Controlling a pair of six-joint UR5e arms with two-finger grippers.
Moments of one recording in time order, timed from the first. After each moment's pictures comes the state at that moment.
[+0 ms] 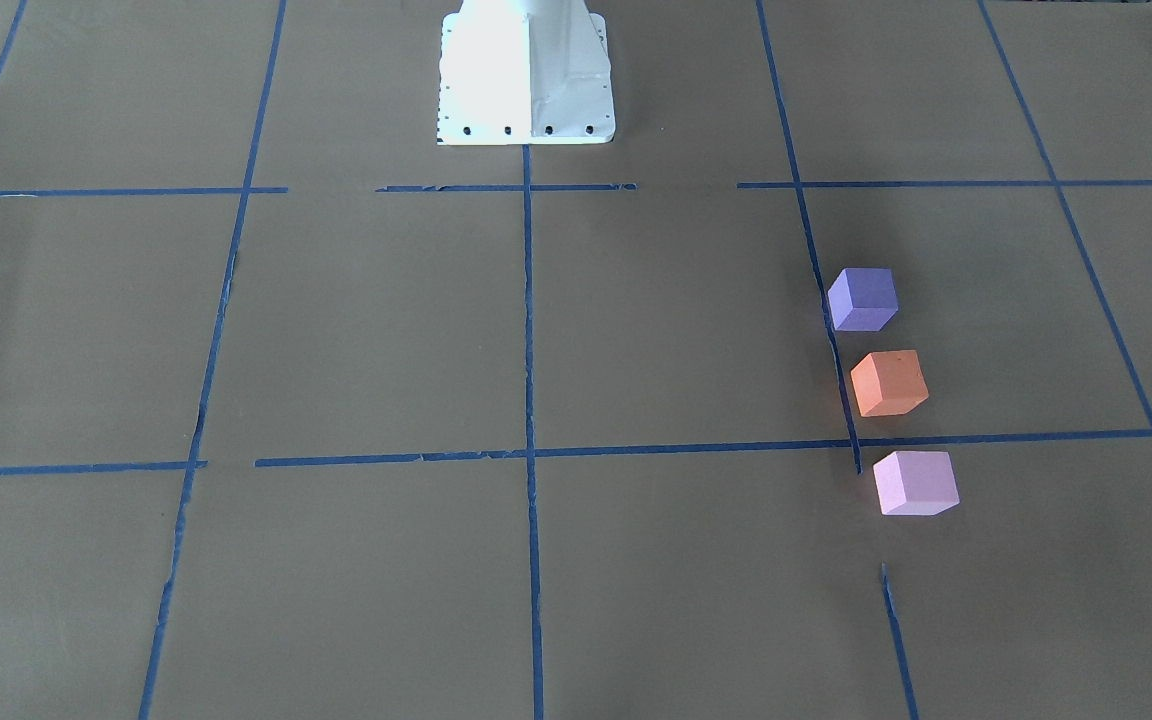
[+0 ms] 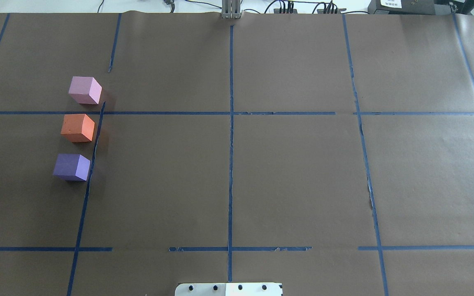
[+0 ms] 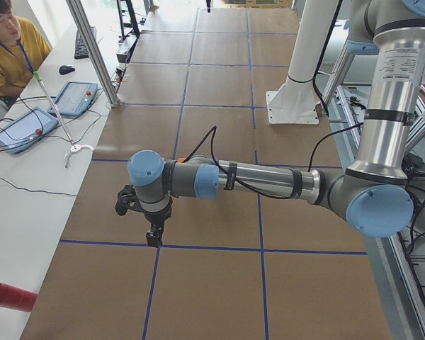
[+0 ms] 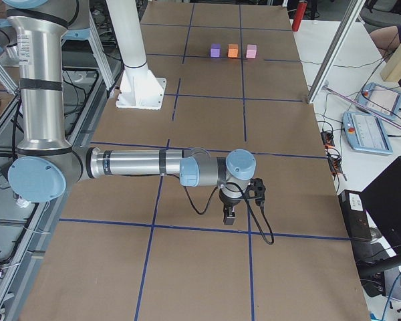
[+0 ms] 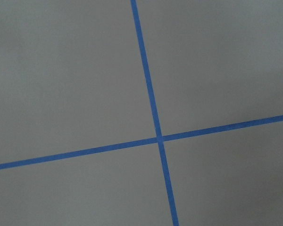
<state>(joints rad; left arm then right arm) -1.60 -1.68 -1.57 -1.48 -2.31 0.13 1.48 -1.59 1.63 -1.57 2.36 0.05</state>
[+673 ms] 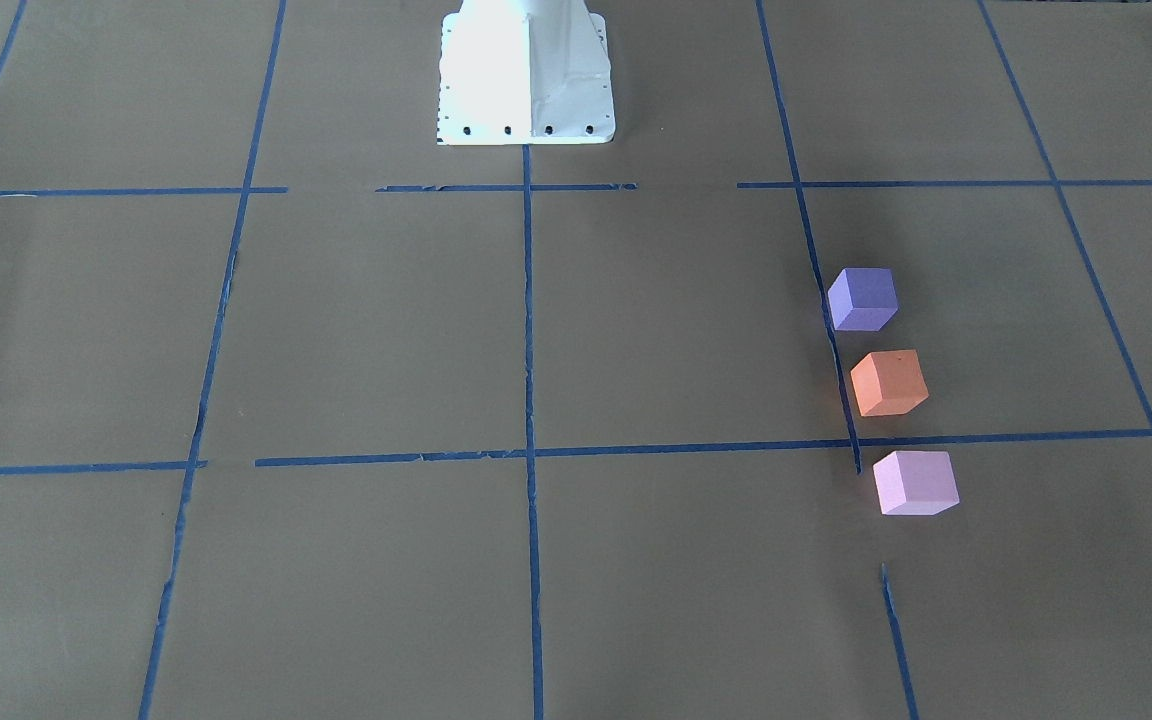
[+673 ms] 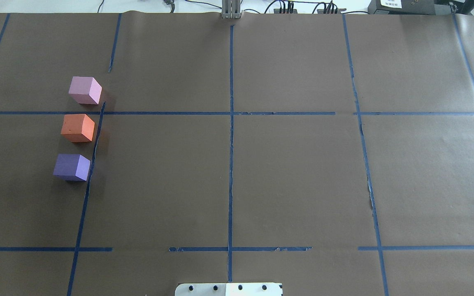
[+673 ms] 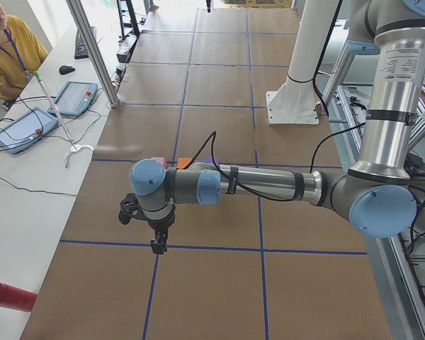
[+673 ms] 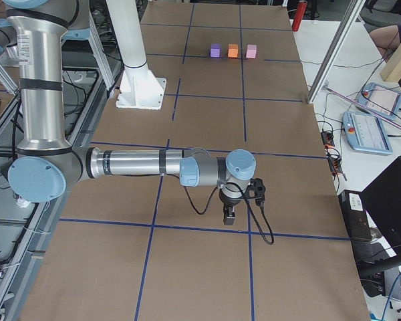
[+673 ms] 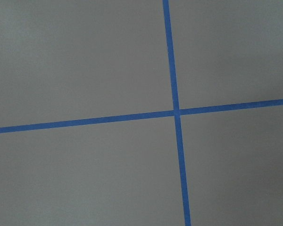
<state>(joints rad) -1.60 -1.67 -1.55 -1.49 -2.31 0.13 1.48 -1.59 1.63 -1.57 2.36 0.05</state>
